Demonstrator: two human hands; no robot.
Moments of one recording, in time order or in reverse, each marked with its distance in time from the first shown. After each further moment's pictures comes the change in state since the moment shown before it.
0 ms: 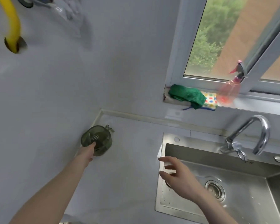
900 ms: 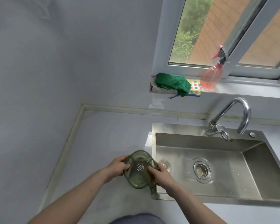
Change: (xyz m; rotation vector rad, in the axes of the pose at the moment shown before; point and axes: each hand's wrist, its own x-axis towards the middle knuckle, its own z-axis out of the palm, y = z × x) left_hand -0.077 -0.066 0.099 0.485 -0.754 0.100; right_hand 0.046 0.072 0.087 0.467 0.047 0.534
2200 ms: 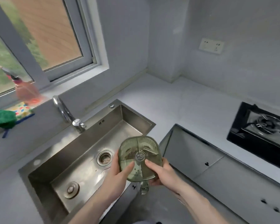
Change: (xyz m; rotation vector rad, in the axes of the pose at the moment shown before) left_hand -0.210 0.074 0.450 0.297 -0.536 0.577; right_hand -0.288 0.237 -0.276 0.713 0.613 -0.155
